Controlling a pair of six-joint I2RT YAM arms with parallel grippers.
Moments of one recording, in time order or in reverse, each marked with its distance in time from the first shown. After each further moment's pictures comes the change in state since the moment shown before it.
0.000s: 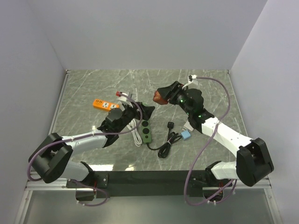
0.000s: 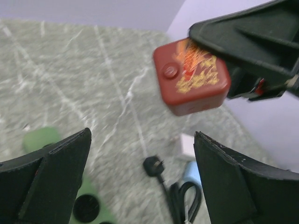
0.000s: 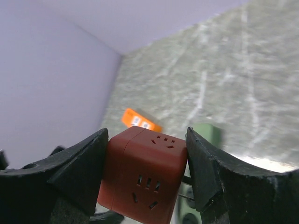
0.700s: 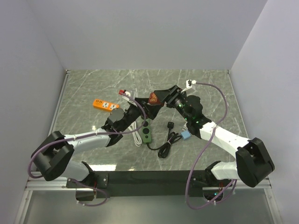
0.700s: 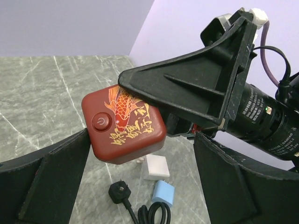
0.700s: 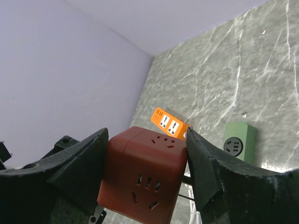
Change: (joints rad) left arm -0.070 0.030 0.065 0.145 0.043 -0.017; right arm 0.072 -0.018 -0.108 0.232 -0.002 0.123
